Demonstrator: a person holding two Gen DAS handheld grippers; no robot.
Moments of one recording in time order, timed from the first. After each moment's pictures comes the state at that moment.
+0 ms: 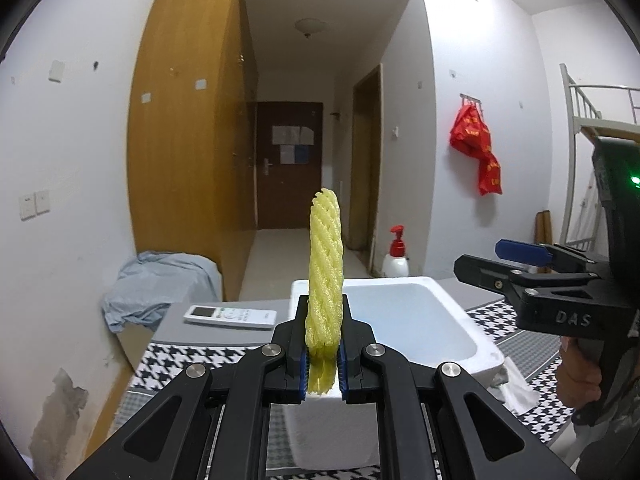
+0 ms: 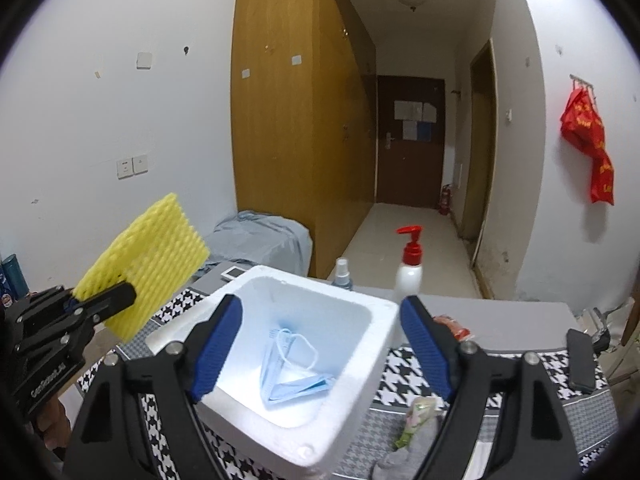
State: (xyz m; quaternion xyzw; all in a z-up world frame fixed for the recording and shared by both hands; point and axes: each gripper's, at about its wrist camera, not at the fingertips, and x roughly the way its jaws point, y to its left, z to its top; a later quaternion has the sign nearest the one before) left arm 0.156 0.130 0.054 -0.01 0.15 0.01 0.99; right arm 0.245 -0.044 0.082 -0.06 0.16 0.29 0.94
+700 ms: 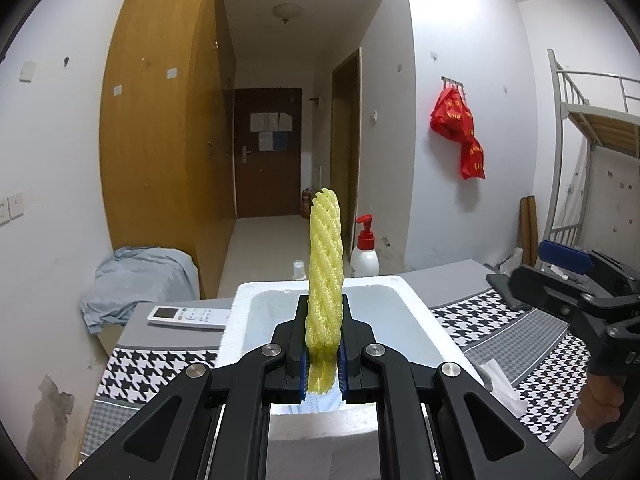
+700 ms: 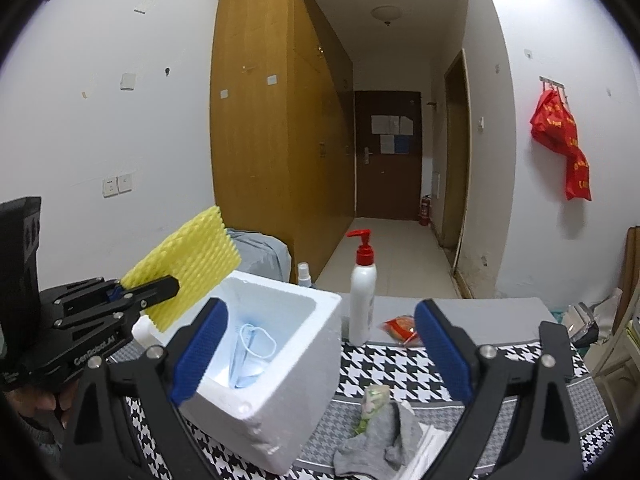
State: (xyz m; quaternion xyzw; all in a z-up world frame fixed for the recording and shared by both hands) left arm 0.189 0.098 0.050 0.00 0.17 -0.02 0.98; right arm 0.229 -0.094 0.077 -0.03 0.14 0.25 0.96
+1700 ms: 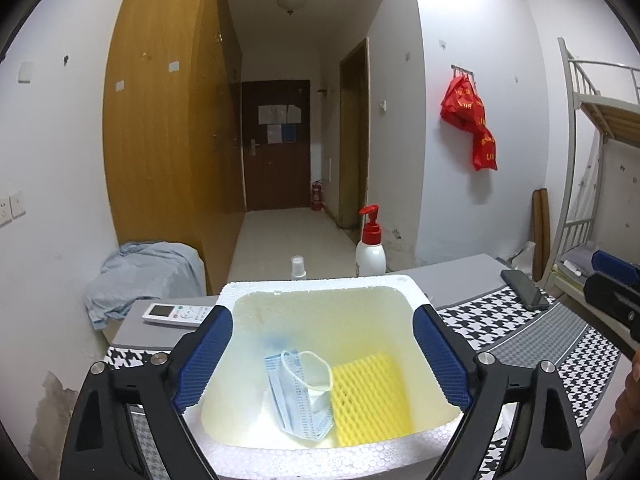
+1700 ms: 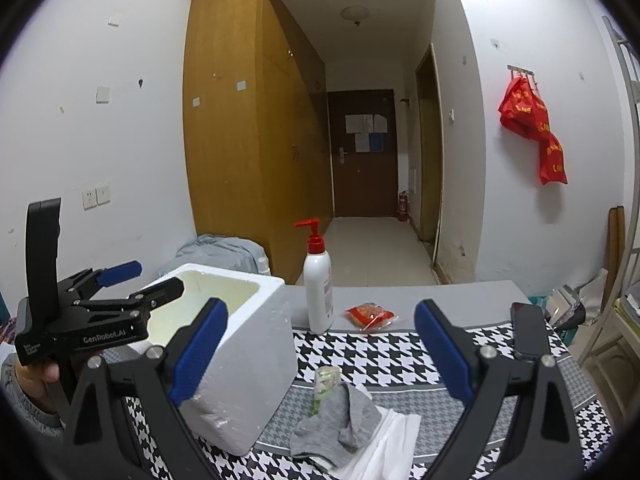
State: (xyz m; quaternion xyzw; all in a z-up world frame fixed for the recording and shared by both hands) left arm 0.218 0.079 0.045 0.00 0.19 0.00 0.98; right arm 0.232 -0.147 0.063 0.00 0.14 0.22 0.97
